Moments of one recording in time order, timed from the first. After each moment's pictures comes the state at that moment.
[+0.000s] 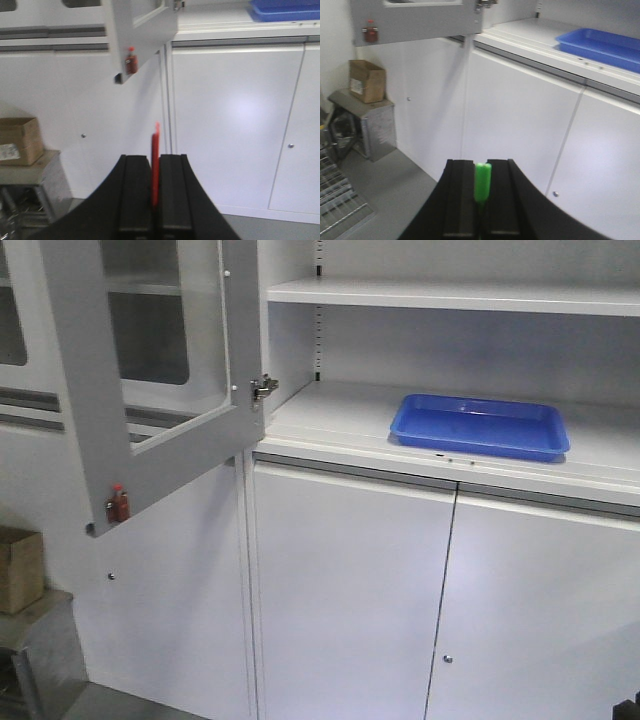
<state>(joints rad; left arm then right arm) -0.14 0.40 -0.43 -0.04 0.31 0.05 0.31 0.51 -0.45 0.32 0.25 -0.41</state>
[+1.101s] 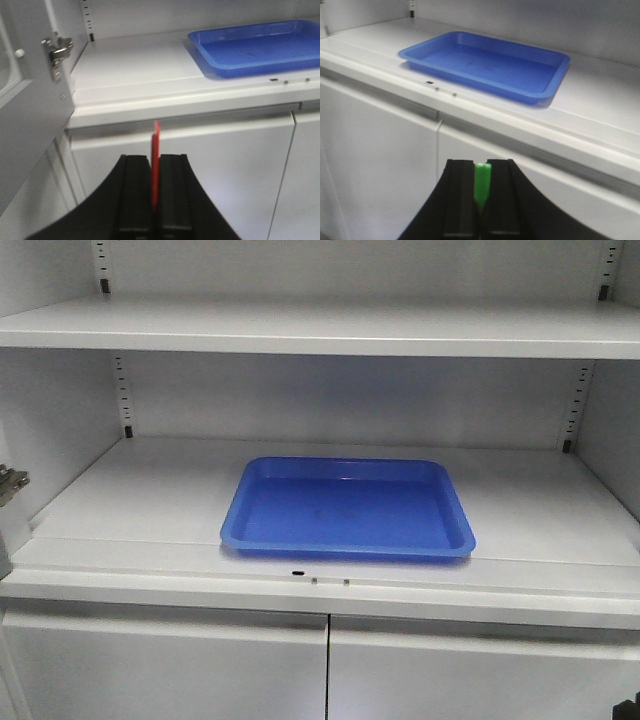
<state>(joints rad) -0.14 0.40 -0.43 -0.04 0.31 0.05 0.31 0.51 -0.45 0.32 0.25 -0.41</state>
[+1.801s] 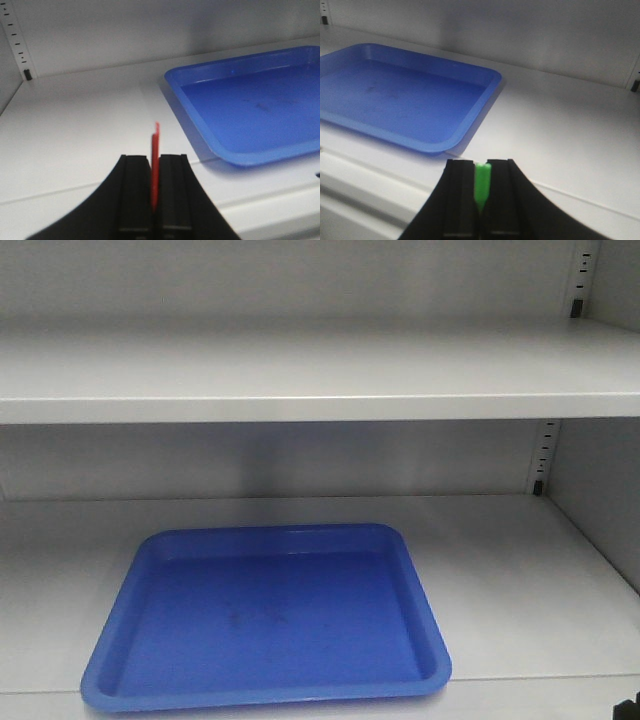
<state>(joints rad) -0.14 0.40 -0.43 -0.04 0.31 0.05 0.31 0.51 -0.45 0.32 0.25 -0.41</state>
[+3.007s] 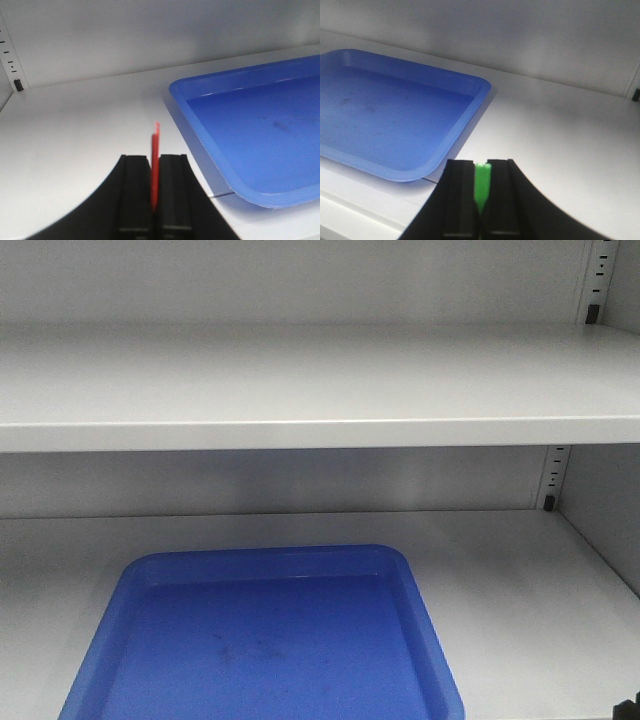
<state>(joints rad) -0.14 0.40 -0.43 -0.04 0.31 0.05 0.31 0.51 -0.45 0.32 0.25 -0.41</state>
